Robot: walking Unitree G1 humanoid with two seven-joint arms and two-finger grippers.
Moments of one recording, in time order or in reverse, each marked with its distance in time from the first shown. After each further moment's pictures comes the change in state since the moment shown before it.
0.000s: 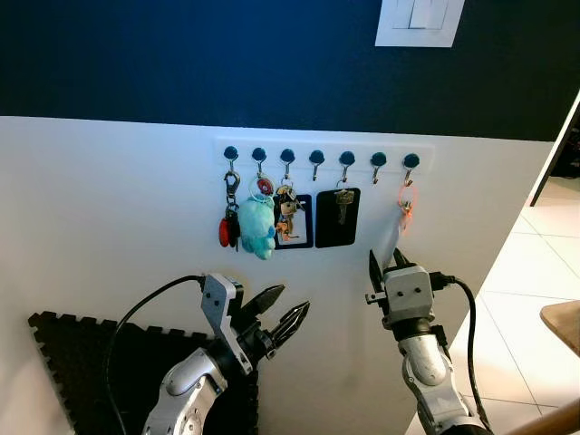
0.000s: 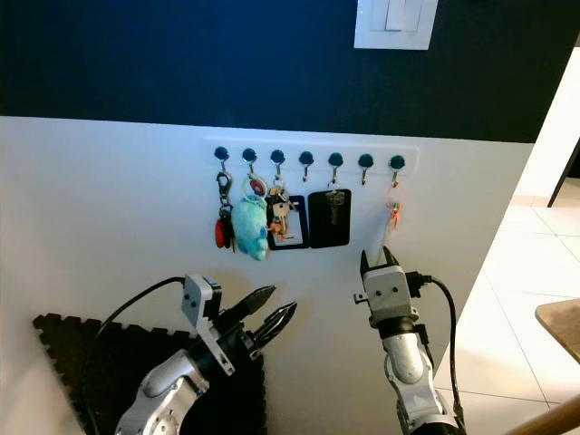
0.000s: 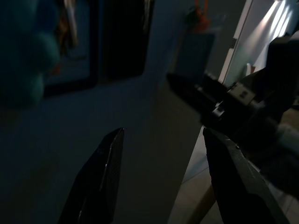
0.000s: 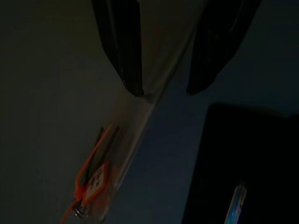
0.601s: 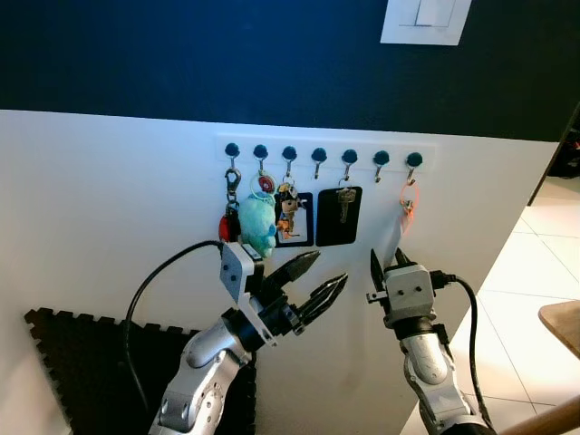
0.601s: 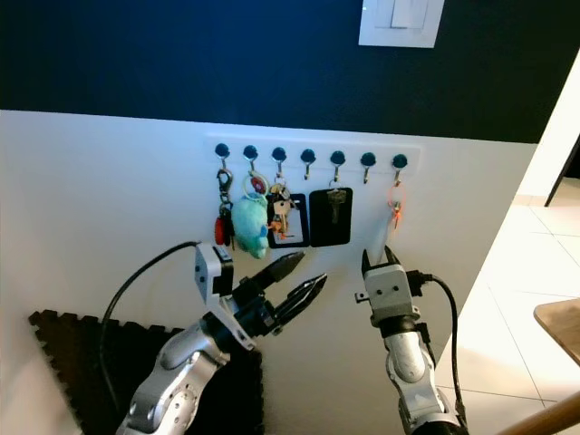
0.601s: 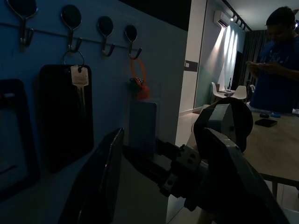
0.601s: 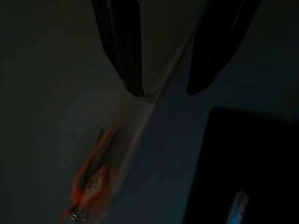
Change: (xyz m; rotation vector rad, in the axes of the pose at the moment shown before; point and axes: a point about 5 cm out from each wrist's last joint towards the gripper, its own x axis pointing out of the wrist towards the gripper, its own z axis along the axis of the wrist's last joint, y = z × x) left arm 0.036 -0.028 0.041 0.095 -0.140 -0.169; right arm 0.000 -0.003 -0.001 -0.013 0.006 -0.001
